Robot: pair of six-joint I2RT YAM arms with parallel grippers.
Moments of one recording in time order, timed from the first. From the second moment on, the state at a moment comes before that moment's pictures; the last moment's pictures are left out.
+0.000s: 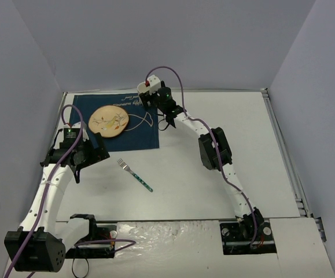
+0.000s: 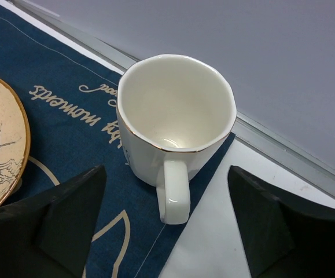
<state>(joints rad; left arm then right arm) -0.03 1.03 0.93 -0.83 0.06 -0.42 0.57 2.62 2.22 0.21 0.00 -0.13</state>
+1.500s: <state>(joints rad) -0.74 1.52 0.85 -0.64 -0.31 -1.30 0.49 0.98 0.67 -0.07 0.33 0.21</state>
